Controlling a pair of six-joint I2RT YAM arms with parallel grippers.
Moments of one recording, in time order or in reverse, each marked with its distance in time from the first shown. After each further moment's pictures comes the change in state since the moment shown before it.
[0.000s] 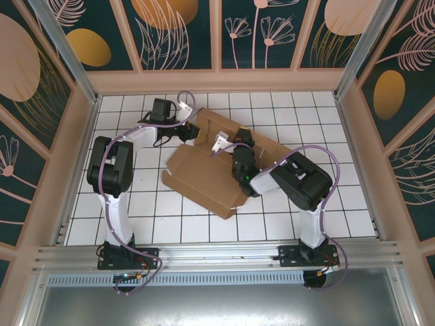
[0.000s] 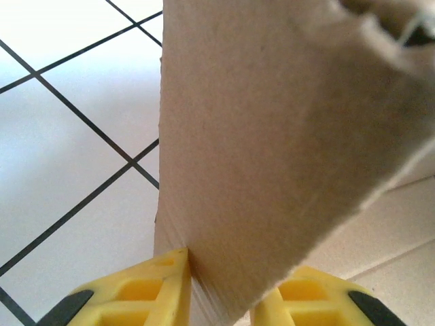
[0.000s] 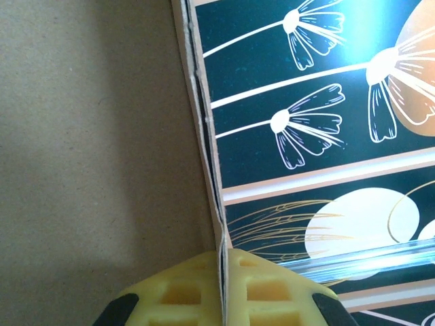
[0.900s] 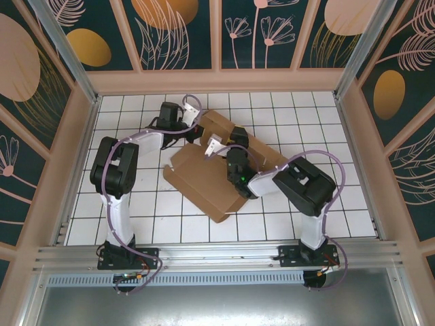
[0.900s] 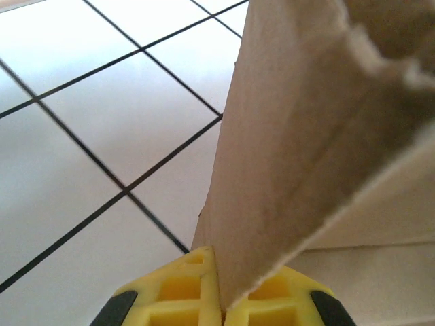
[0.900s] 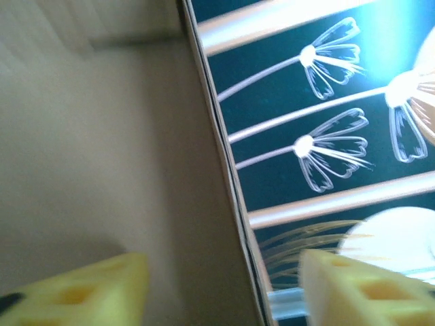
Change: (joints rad) left arm -0.060 0.000 -0.077 0.196 -0.092 -0.090; right arm 0.079 -0.096 0.018 -0.241 -0.048 0.206
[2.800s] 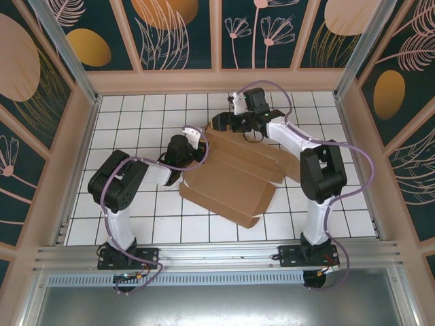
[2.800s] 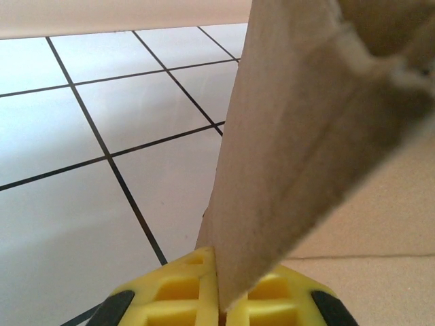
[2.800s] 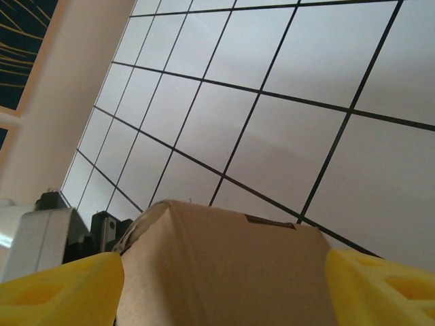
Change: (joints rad) left arm -0.196 -0.139 -0.518 0.695 -0.414 -0.299; right arm -0.401 0.089 0.725 -1.301 -1.383 1.544
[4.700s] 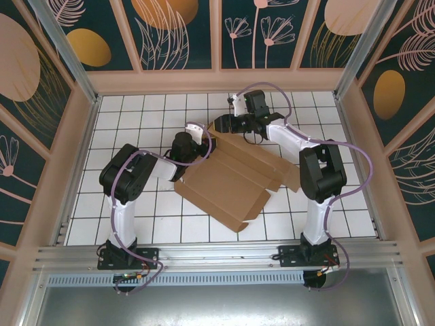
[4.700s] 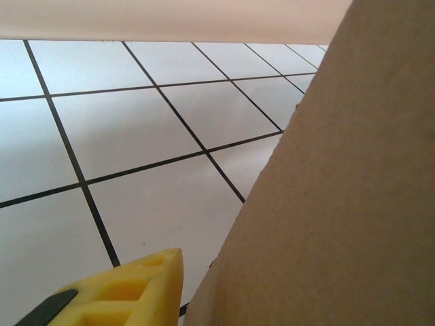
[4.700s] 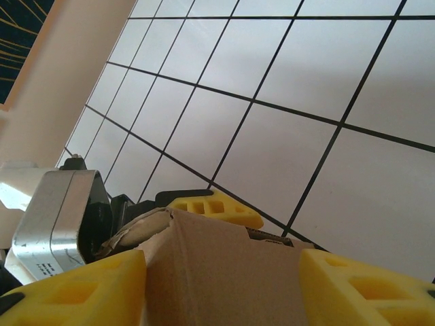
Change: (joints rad) left arm 0.000 0.131 0.105 0.083 0.025 -0.088; right arm -0.002 -0.004 -0.057 0.076 0.019 -0.053
